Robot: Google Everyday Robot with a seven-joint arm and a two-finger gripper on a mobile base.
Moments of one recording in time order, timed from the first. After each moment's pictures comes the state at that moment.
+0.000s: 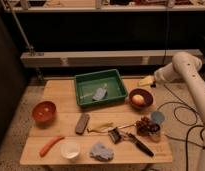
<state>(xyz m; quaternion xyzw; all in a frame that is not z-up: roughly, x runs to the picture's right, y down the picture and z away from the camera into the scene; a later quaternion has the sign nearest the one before) 0.290 -0.033 0.862 0.03 -0.26 -0.69 0.68</state>
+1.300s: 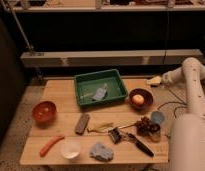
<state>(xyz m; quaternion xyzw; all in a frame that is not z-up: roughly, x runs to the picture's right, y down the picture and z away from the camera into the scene) 0.360 -0.009 0.912 0.04 -0.29 -0.59 0.75</state>
